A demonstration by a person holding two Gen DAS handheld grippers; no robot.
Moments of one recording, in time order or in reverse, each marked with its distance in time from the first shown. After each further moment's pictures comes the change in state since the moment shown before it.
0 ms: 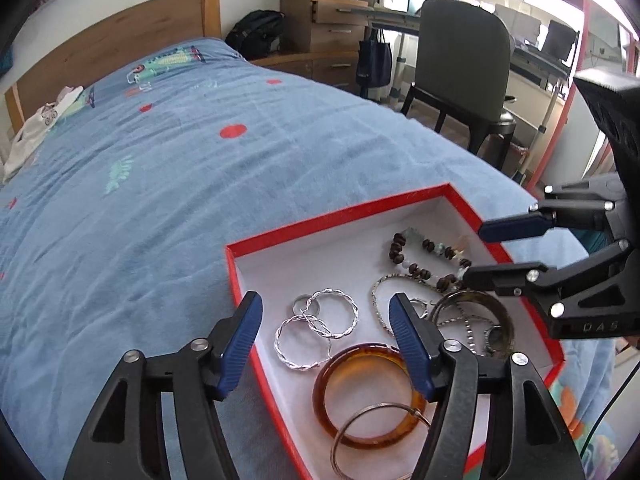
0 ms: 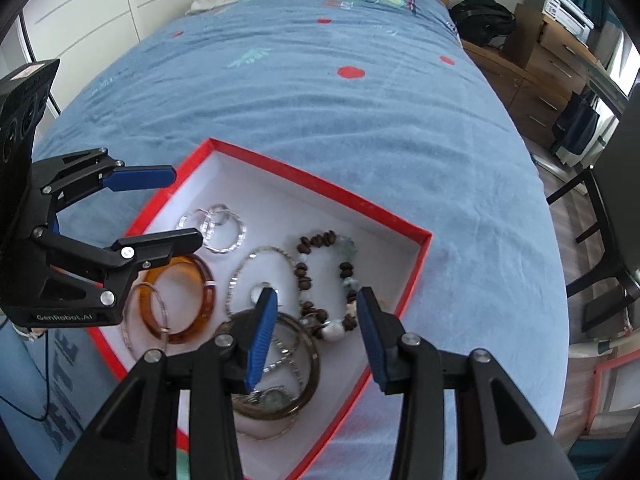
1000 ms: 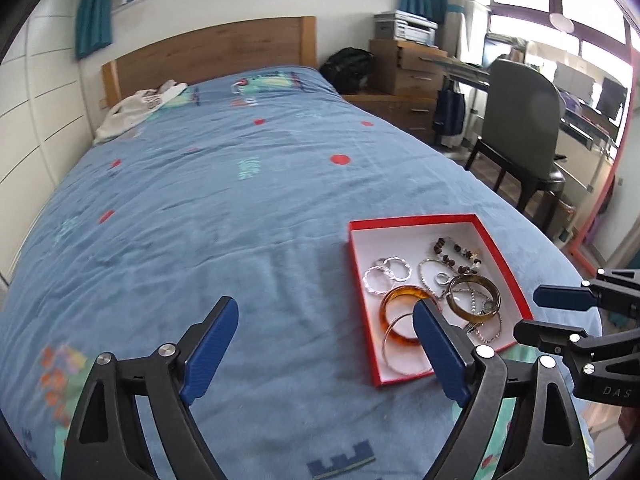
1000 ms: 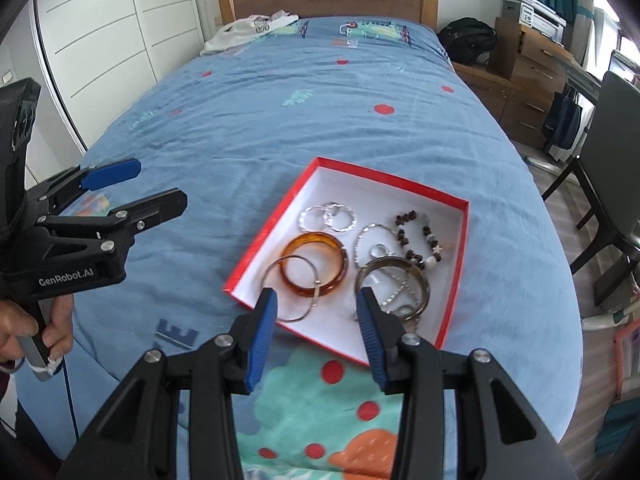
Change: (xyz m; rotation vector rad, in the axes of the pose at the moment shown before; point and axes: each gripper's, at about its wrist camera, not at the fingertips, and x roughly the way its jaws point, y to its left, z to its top) left arm -0.144 0.017 -0.065 -0.200 -0.123 0.243; right arm -0.100 0.103 -0.057 0.087 -0.132 0.029
